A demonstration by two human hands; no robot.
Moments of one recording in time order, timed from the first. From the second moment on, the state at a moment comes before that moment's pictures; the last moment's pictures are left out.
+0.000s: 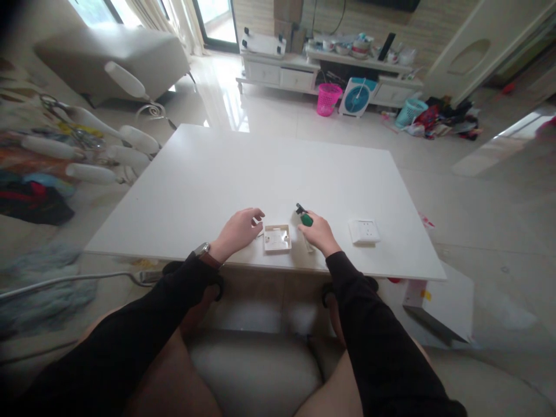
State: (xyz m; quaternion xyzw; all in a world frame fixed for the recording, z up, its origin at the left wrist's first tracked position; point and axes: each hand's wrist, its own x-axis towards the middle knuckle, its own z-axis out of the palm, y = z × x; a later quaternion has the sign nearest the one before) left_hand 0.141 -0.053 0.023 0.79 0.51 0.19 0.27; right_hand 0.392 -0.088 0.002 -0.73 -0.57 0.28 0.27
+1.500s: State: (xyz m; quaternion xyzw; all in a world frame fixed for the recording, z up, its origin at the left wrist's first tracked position) left_hand 0.166 -0.081 0.047 0.30 0.29 0.36 0.83; right_hand 0.347 -0.120 0.053 -0.58 -0.35 0.49 0.55
